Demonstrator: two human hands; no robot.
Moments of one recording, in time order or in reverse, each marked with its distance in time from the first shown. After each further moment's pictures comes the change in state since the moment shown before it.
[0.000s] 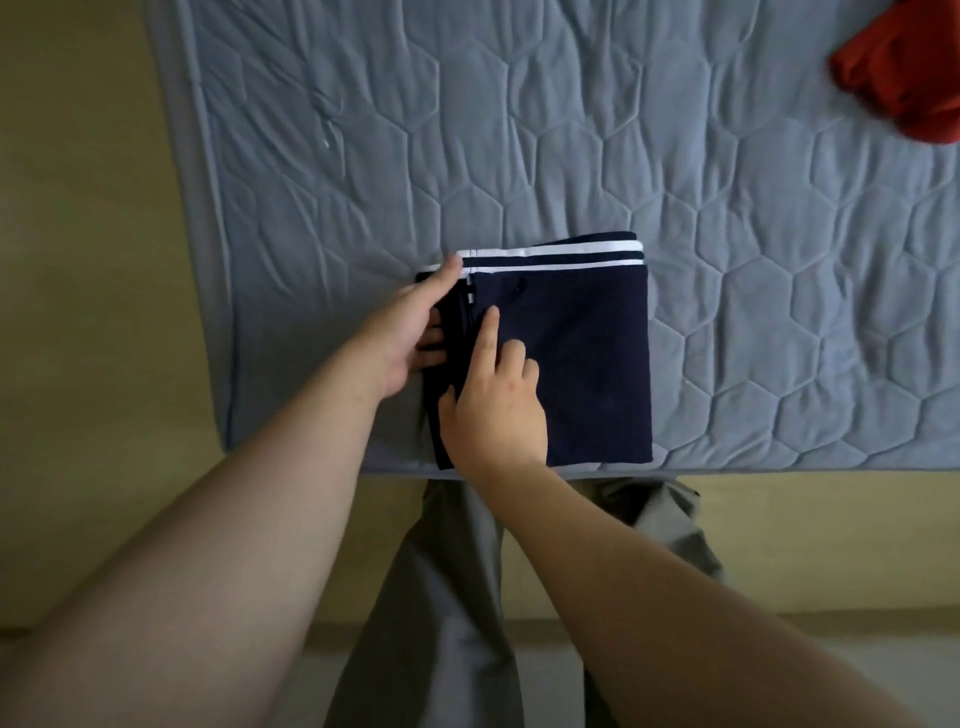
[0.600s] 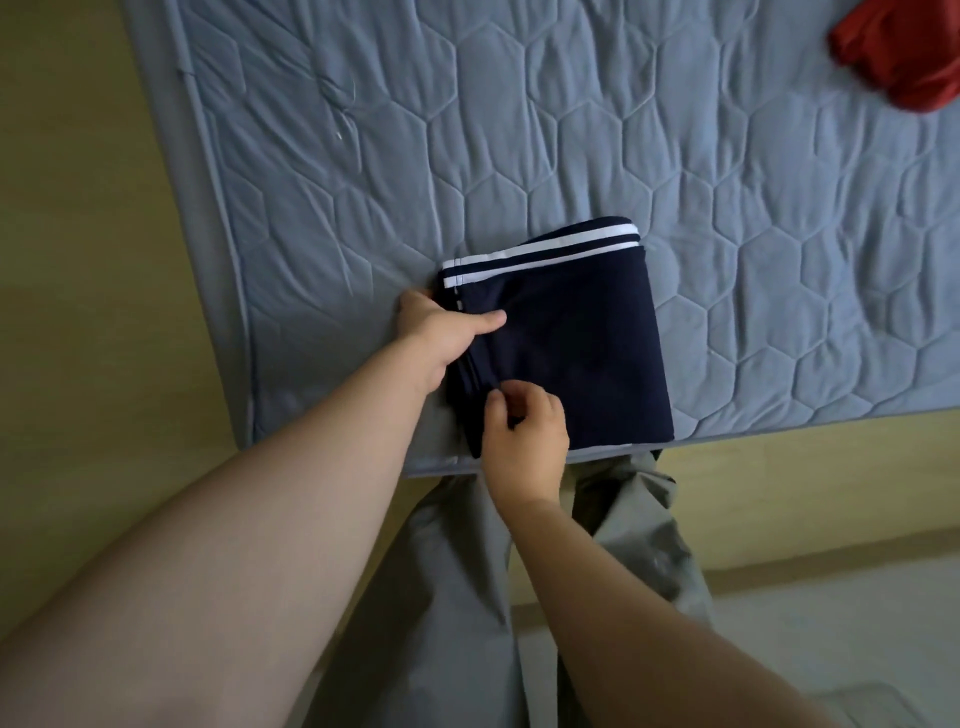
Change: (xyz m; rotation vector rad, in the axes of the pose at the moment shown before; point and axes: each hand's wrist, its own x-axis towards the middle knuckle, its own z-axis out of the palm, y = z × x) left_hand 0.029 -0.024 -0.019 0.136 0.199 0.018; right_hand -0.033 -0.027 0.045 0.612 0.197 0.495
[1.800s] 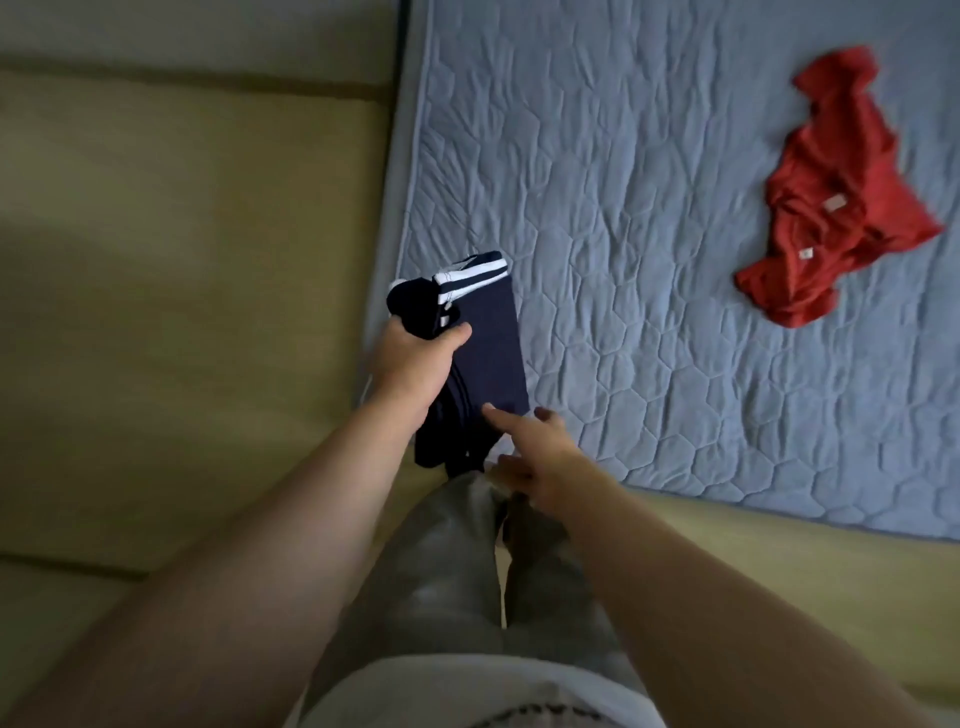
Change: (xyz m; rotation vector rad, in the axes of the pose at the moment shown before) left_hand -0.289 0.074 -0.111 -0.332 0.387 0.253; right_hand -0.134 -0.166 -0.168 0.241 -0.568 0.525
